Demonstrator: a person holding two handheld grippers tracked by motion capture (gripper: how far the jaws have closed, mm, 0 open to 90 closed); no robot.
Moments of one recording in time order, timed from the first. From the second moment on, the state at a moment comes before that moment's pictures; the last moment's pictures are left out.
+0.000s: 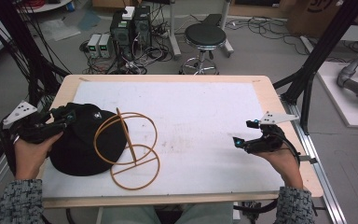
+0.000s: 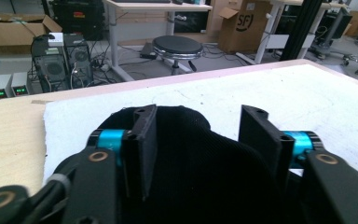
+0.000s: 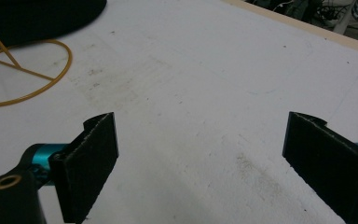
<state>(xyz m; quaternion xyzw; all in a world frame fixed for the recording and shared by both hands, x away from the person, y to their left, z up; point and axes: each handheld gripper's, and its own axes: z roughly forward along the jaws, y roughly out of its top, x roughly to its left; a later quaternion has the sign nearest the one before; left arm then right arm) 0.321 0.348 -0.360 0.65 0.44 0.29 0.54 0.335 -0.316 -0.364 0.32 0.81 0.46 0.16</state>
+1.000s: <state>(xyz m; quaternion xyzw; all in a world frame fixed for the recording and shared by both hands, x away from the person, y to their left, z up) 0.322 0.352 -0.362 0.65 0.44 0.28 0.55 0.333 -0.316 -0.365 0.32 0.81 0.46 0.16</state>
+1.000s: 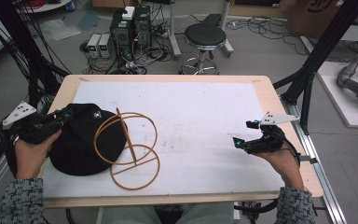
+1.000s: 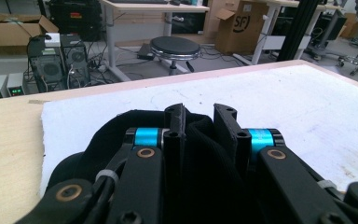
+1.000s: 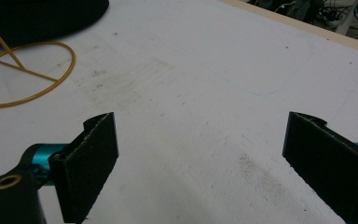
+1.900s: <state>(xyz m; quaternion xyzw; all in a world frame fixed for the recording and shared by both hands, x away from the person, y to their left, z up) 0.323 0.356 -0.345 0.65 0.41 0.29 0.57 0.332 -0.320 -0.365 0.33 0.81 0.47 0.16</state>
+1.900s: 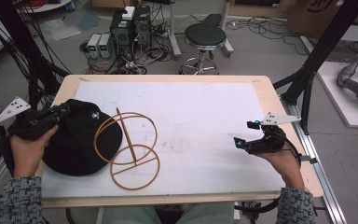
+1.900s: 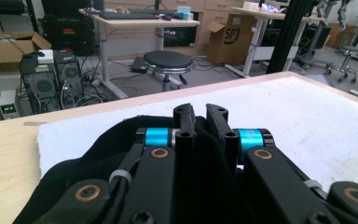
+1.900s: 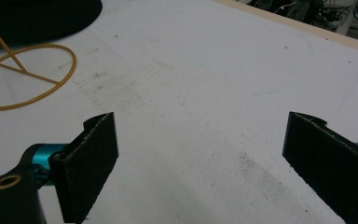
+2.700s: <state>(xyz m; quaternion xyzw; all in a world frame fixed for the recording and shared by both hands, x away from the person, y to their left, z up) 0.347 0.360 -0.302 0.65 0.36 0.27 0.60 0.332 -0.316 -0.367 0.32 0.81 0.47 0.15</state>
